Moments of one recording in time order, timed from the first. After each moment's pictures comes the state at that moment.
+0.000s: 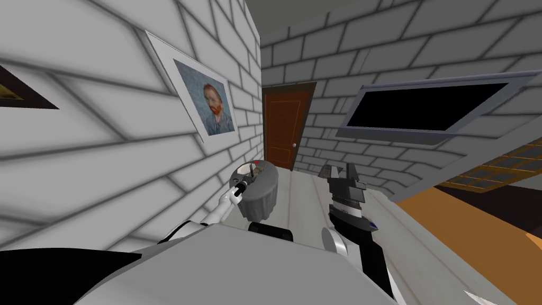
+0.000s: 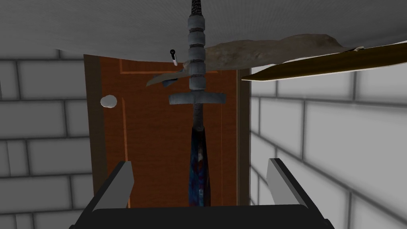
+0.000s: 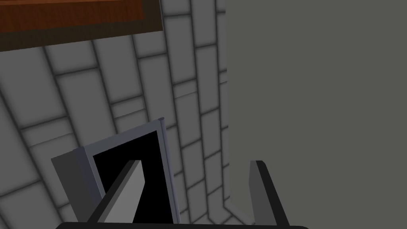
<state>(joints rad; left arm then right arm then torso) -0.21 0.24 -0.01 -0.90 -0.64 -0.23 -0.73 0.54 -0.01 0.03 -2.35 -0.09 -0.45 0.03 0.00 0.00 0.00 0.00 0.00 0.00</state>
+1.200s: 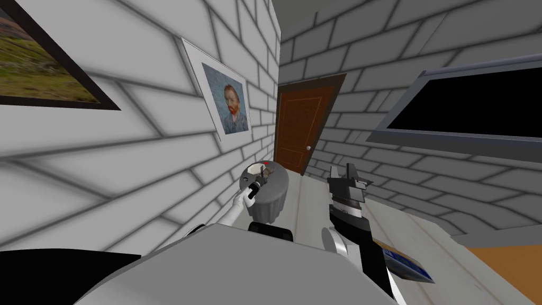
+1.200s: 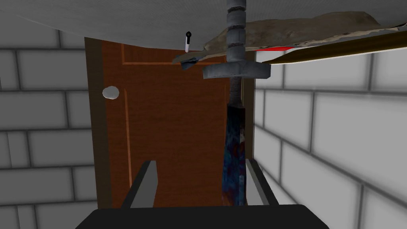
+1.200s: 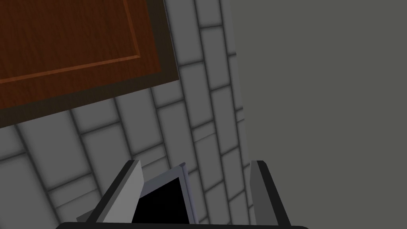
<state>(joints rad) -0.19 0.08 -0.17 -1.06 -0.77 -0.12 -0.71 0.54 -0.01 0.03 -2.35 -0.09 -0.45 0.03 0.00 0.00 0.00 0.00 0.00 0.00</state>
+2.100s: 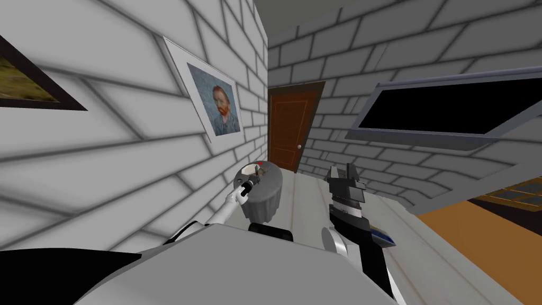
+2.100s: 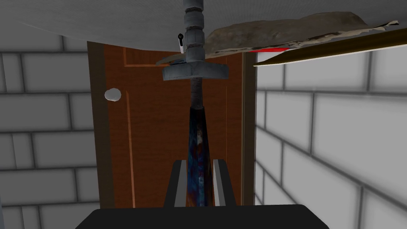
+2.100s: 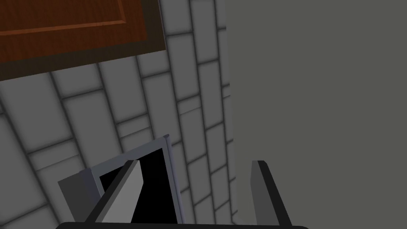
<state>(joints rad) -0.21 0.18 -0.10 -1.00 -0.69 -0.15 -0.70 0.54 -0.01 0.03 -2.35 -0.09 -0.45 0.03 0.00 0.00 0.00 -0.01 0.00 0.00</state>
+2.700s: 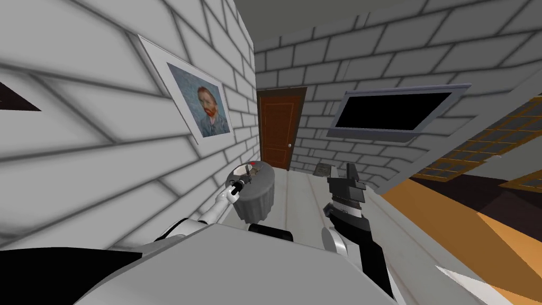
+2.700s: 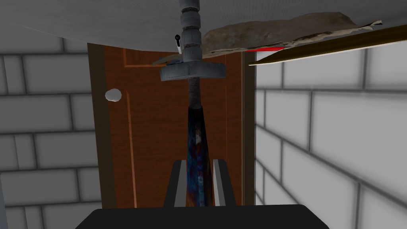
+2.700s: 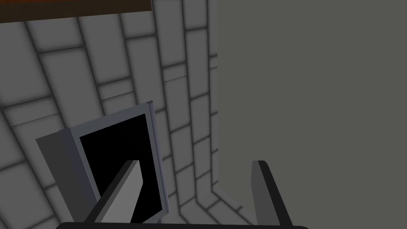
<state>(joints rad) -0.23 0.29 0.01 -0.87 -0.61 -0.24 -0.72 0.54 -0.01 0.03 -2.35 -0.09 -0.45 0.03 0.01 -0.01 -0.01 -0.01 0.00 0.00</state>
